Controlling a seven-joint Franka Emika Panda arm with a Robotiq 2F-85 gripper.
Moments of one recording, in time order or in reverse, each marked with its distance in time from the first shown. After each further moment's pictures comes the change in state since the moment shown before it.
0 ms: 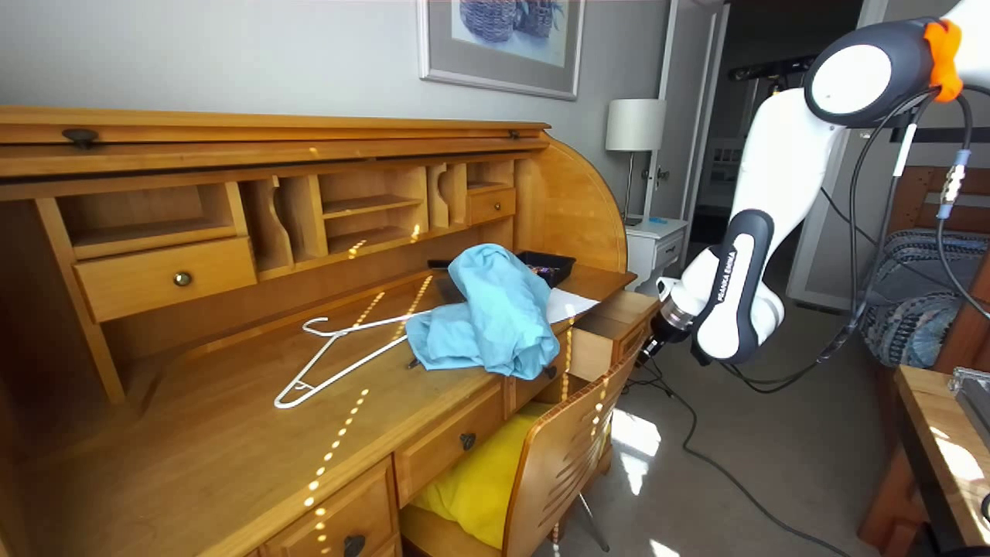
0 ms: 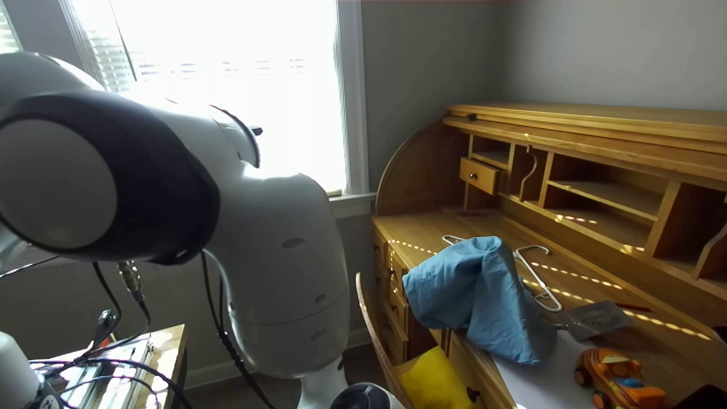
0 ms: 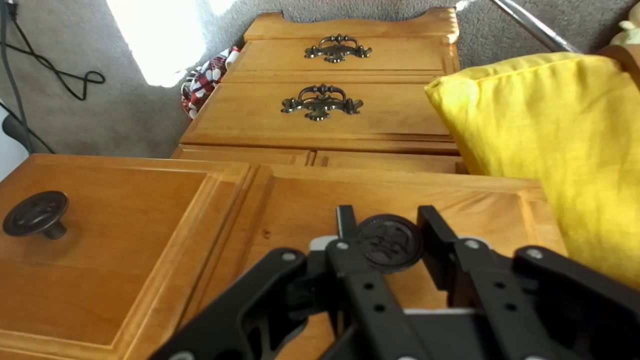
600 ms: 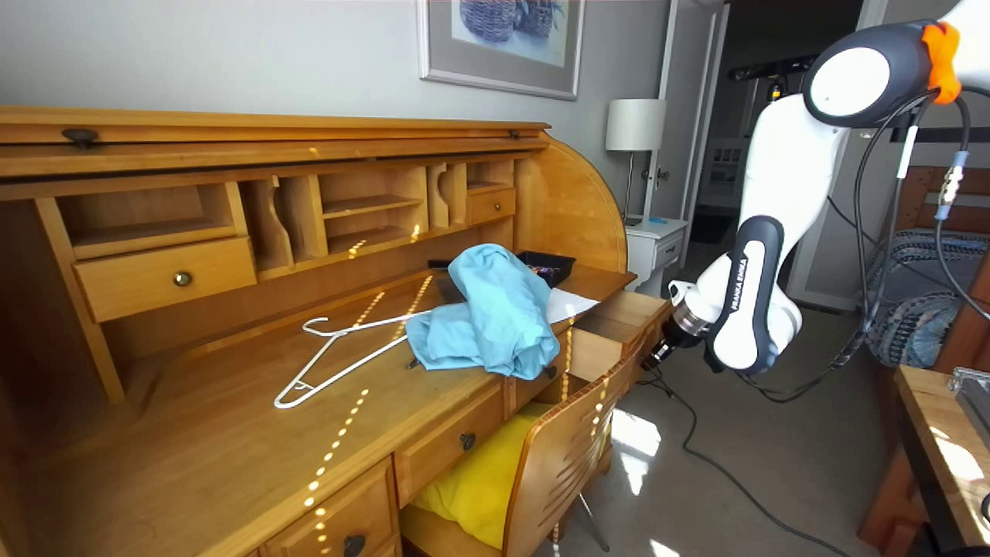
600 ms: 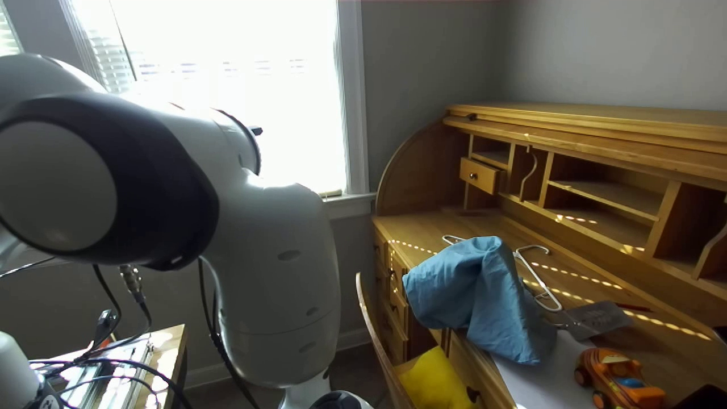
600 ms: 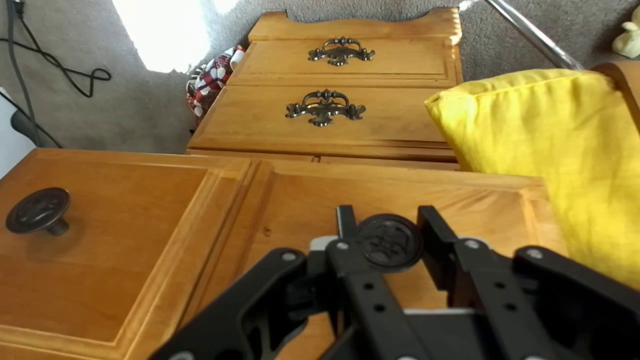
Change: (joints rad) arm 0.000 0.006 -0.009 -0.067 0.000 0.105 0.000
